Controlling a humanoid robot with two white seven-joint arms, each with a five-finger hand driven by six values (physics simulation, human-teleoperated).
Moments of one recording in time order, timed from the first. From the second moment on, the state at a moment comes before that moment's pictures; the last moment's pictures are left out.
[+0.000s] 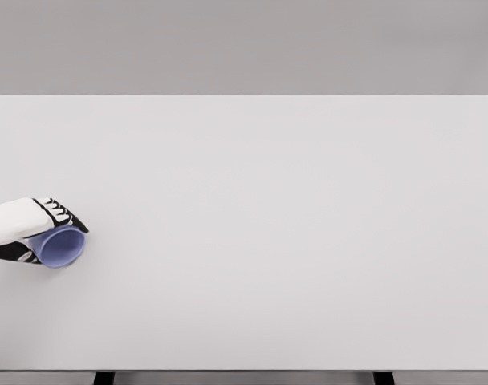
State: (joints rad) left arm -0.20 1.19 -0.55 -1.54 -0.29 -0.61 -0.22; right arm 0.01 0.00 -0.23 0.11 -0.32 -0.37 -0.02
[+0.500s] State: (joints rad) left arm -0.23 1.19 -0.55 -1.54 -0.06 -0.61 -0.21; right arm 0.01 0.00 -0.23 0.11 -0.32 -0.37 -0.02
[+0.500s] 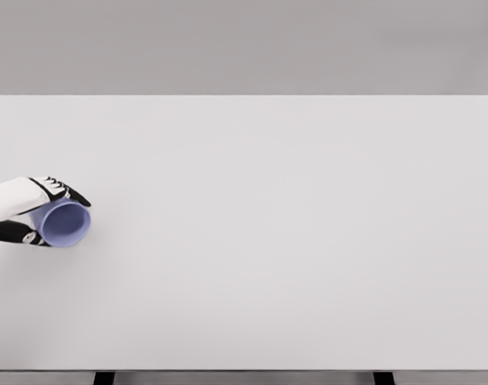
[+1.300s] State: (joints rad) left arm -0.27 1.05 -0.54 -1.58 0.12 -0.61 -0.21; right arm 0.01 0.00 -0.23 0.11 -0.32 -0.37 -0.02
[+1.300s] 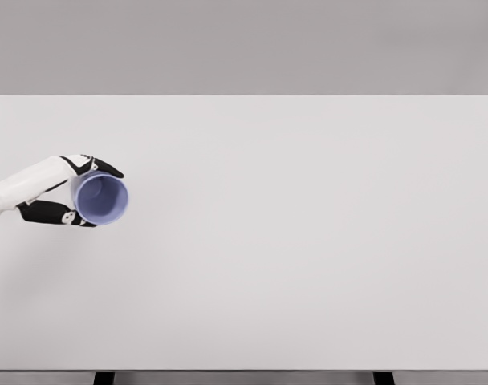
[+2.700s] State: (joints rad) left arm -0.29 0.92 -0.64 -1.58 0.31 -0.61 -0.20; right arm 0.01 0.00 -0.23 0.11 -0.32 -0.37 -0.02
